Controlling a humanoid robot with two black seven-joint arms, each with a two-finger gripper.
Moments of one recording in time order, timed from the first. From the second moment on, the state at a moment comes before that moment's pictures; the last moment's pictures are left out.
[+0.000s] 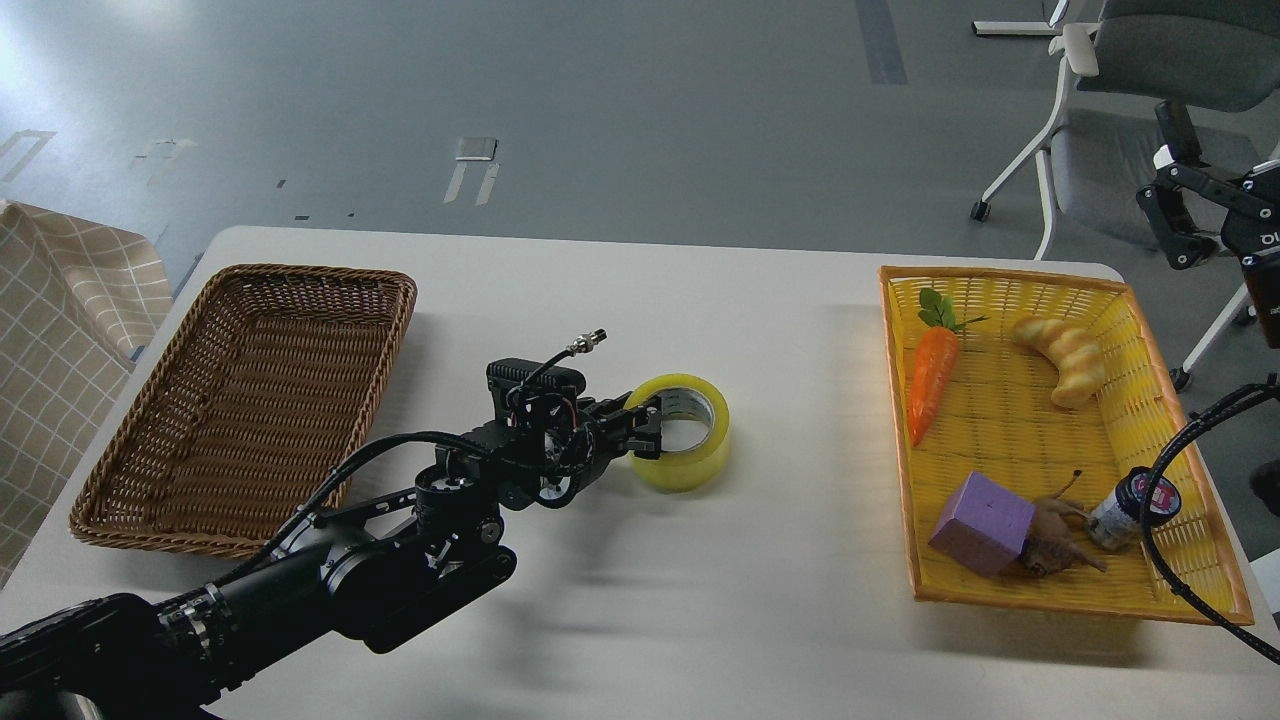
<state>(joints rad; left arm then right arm) -0.52 0.12 -0.57 -1.12 1.94 -0.15 0.22 0.16 -0.27 1.75 1.57 -0.62 0.49 0.06</state>
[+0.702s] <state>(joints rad) -0.60 0.25 -0.58 -1.19 1.82 -0.15 0.22 0.17 -0.26 1.75 1.57 -0.62 0.49 0.06</state>
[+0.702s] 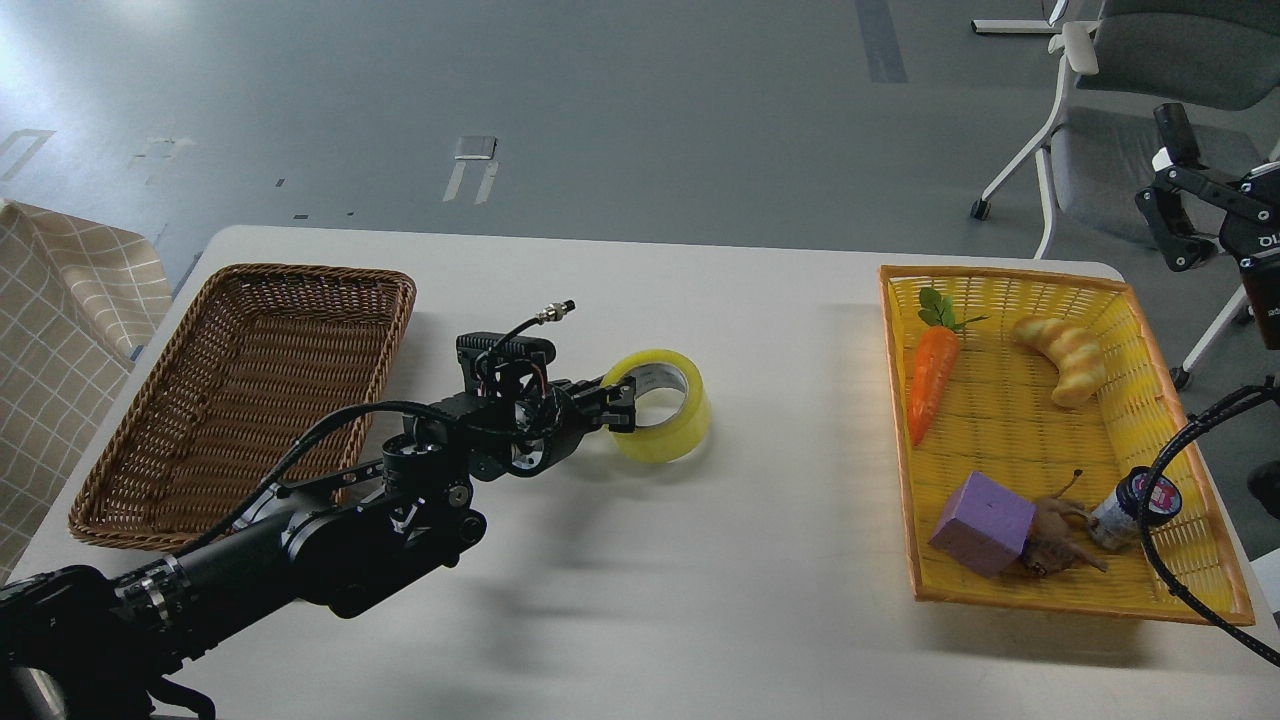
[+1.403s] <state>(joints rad) -0.64 0.93 -0.59 -1.40 1.79 -0.14 -0.04 0.17 -0.27 1.74 1.57 -0.62 0.49 0.06</state>
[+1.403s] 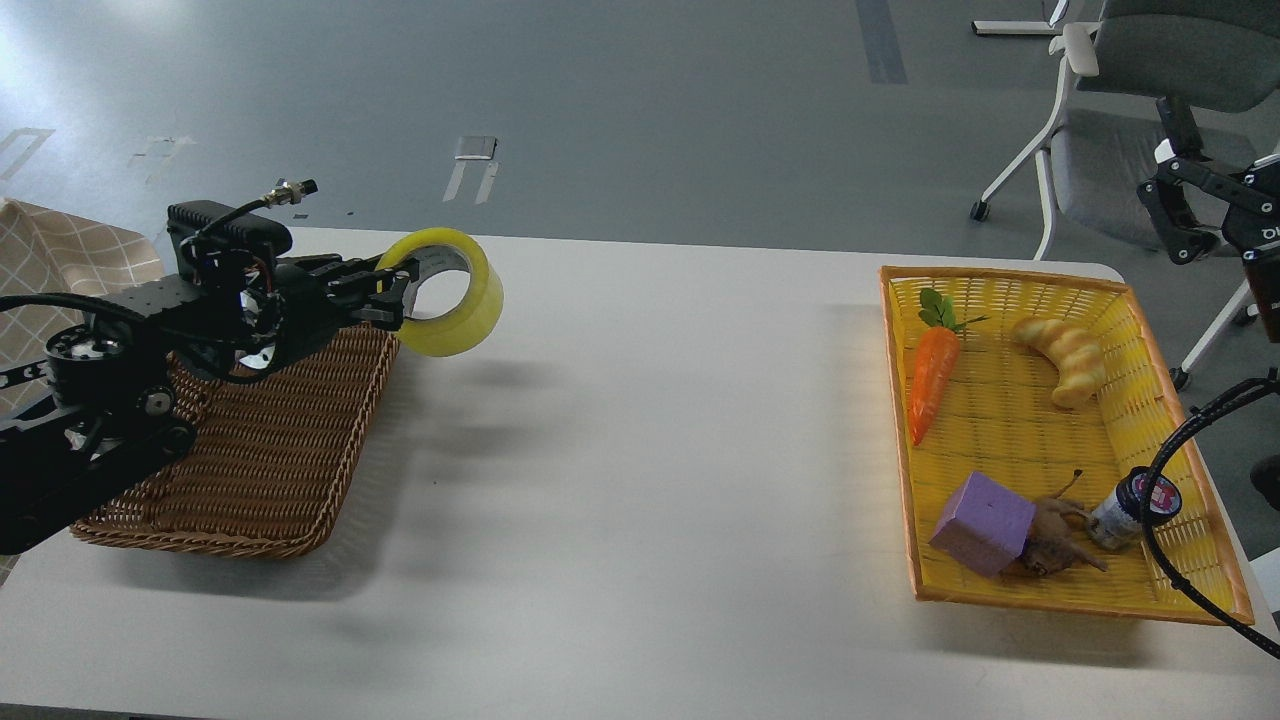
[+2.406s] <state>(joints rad) -0.45 1.09 -0.58 -1.13 1.74 -0.04 -0.27 0.17 -0.26 1.74 1.57 -0.61 0.49 0.06</state>
